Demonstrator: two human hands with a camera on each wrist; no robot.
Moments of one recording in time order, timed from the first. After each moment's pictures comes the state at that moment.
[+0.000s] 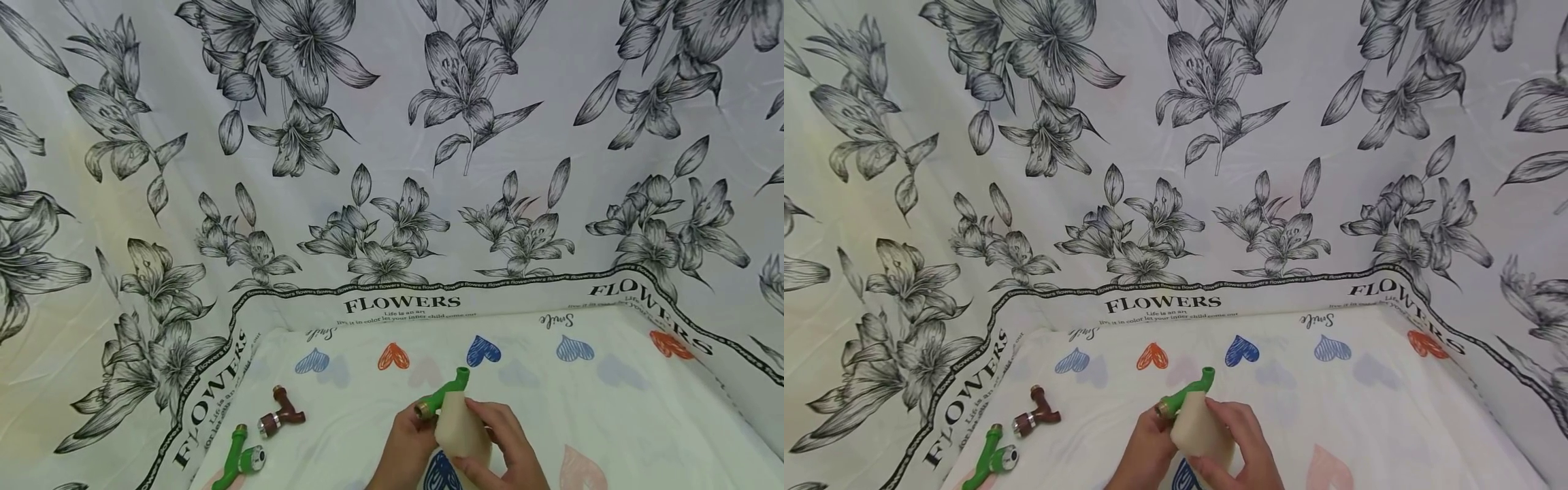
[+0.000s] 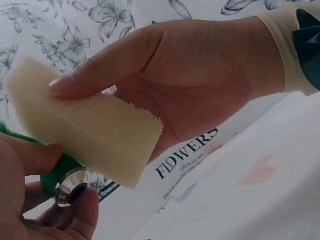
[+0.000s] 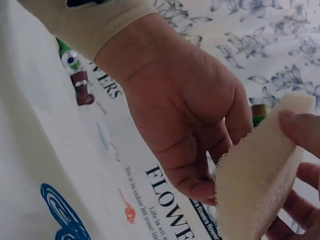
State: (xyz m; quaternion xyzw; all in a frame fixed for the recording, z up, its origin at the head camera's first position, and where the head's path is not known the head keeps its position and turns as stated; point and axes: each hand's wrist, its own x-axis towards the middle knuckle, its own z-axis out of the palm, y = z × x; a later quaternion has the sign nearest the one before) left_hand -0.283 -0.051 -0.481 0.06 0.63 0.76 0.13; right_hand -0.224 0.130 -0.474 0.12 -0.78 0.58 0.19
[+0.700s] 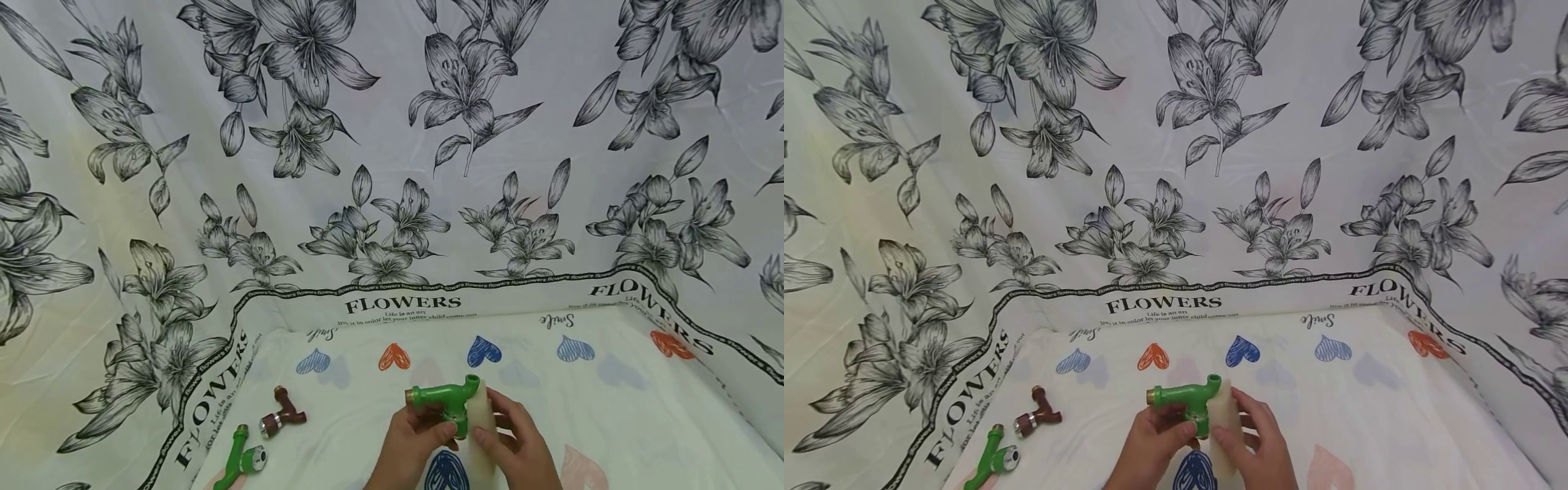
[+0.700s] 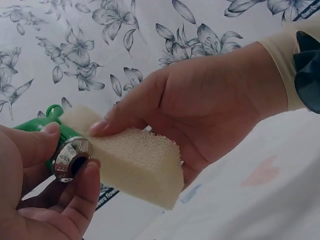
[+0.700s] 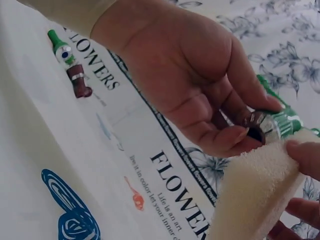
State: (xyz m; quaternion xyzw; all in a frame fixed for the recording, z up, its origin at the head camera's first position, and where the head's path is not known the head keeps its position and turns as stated) left_hand -0.277 -0.055 -0.473 0.13 0.60 0.78 0.14; right_hand -0.241 0.145 -0.478 -0.03 -0.74 0.67 0.07
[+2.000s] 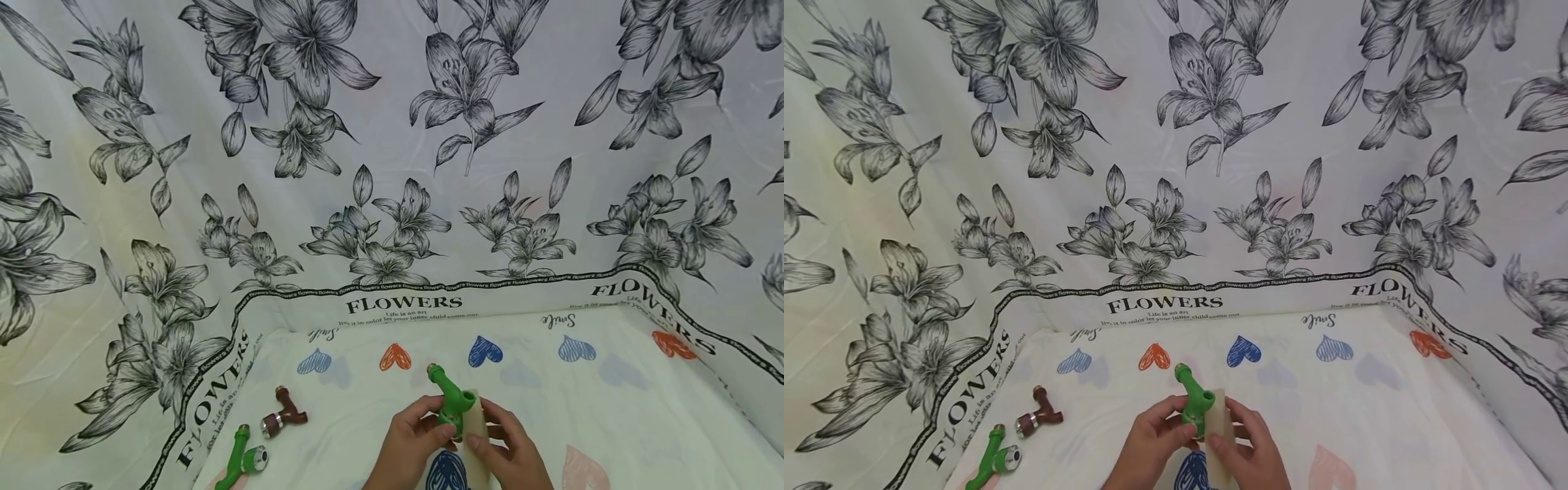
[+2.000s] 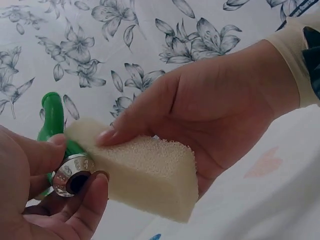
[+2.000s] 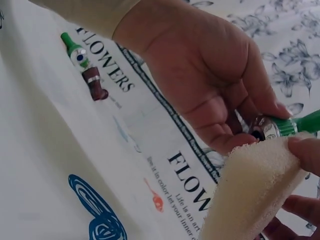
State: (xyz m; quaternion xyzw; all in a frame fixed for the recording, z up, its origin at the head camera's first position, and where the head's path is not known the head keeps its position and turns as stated) left_hand -0.278 -0.060 -0.472 0.17 0.60 0.77 0.14; right_hand -0.242 0.141 -0.492 -0.04 -0.73 0.68 0.00
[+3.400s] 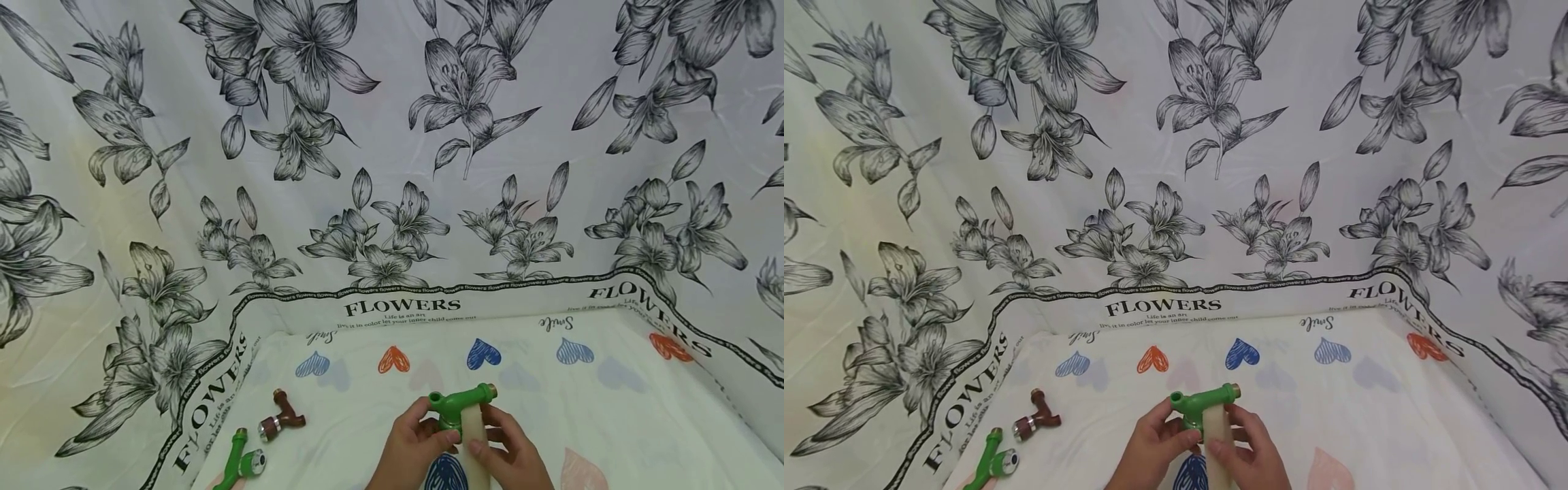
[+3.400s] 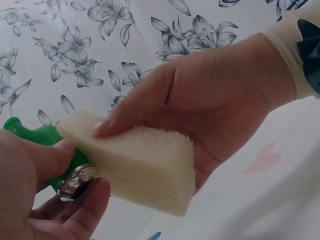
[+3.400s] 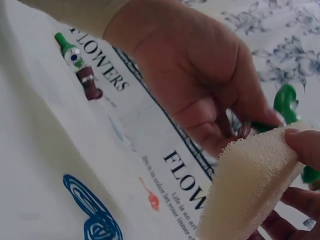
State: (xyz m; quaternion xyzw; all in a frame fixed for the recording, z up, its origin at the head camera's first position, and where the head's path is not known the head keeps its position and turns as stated) left_hand -0.277 -0.057 -0.475 0.15 0.62 0.76 0.14; right_hand -0.240 0.145 -0.495 0.00 -0.71 0.70 0.00
